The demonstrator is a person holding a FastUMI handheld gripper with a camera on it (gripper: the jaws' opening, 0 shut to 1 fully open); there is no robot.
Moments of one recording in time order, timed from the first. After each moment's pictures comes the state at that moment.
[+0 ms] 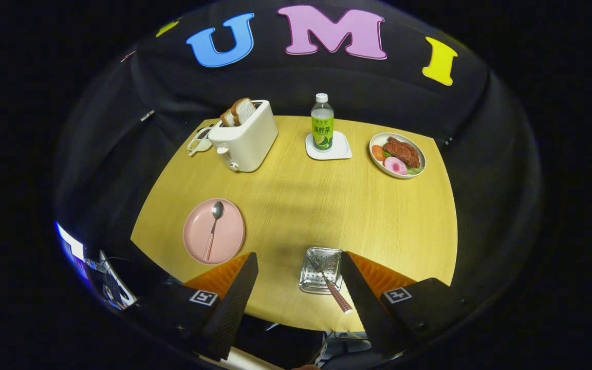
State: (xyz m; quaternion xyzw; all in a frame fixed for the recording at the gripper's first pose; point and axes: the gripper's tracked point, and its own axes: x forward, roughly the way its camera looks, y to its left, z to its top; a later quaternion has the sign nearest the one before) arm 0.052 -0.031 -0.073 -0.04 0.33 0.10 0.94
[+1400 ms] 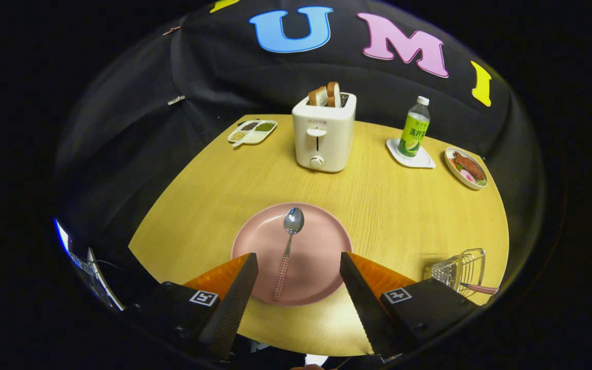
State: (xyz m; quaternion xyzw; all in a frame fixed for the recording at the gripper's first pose) arm 0.084 0.203 -0.215 -0.08 0.30 0.14 0.94
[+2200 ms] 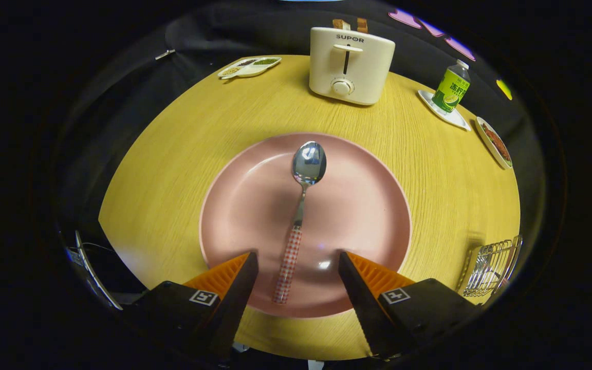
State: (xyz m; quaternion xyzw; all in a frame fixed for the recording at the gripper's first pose) arm 0.102 0.217 -0.317 -0.12 0.42 0.12 0.89
